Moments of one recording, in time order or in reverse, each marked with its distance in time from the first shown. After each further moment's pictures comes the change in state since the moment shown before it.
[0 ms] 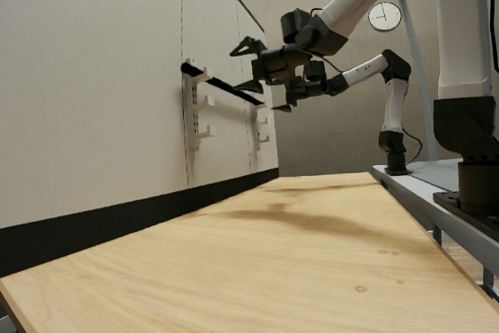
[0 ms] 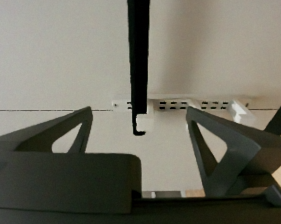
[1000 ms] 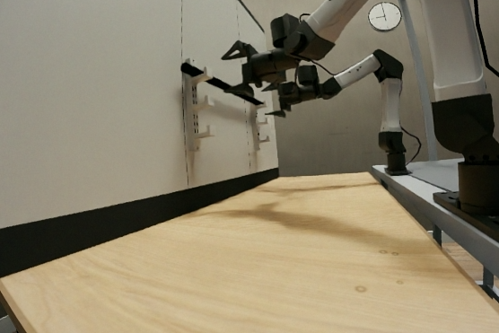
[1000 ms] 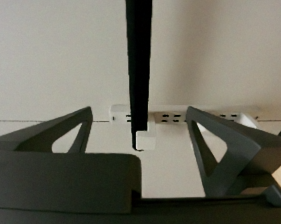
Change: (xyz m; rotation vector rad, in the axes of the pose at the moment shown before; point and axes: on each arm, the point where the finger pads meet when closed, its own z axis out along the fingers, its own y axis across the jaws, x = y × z) left arm -0.005 0.000 0.029 -0.004 -0.002 -0.002; right arm -0.002 0.019 0.027 -0.036 0.005 -0.012
